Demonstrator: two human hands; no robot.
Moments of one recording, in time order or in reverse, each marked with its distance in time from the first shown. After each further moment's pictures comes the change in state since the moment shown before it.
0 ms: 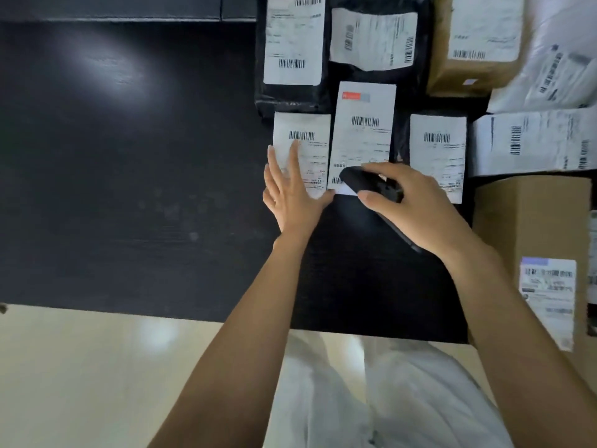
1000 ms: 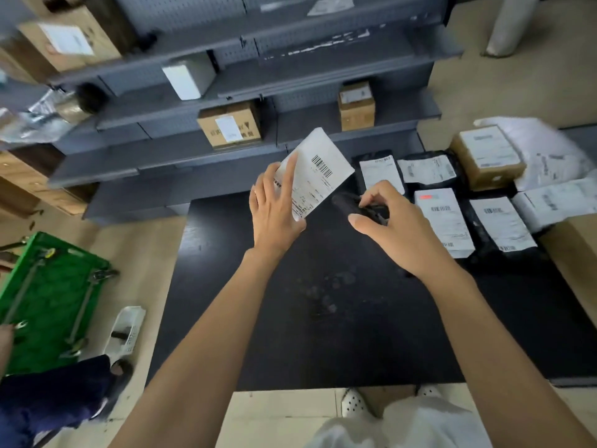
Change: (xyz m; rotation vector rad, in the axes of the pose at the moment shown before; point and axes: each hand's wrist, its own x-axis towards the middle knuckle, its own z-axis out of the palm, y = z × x) left_hand 0.048 -0.126 -0.329 0.237 0.499 0.725; right_hand -0.084 -0.268 0.122 0.222 0.421 -0.221
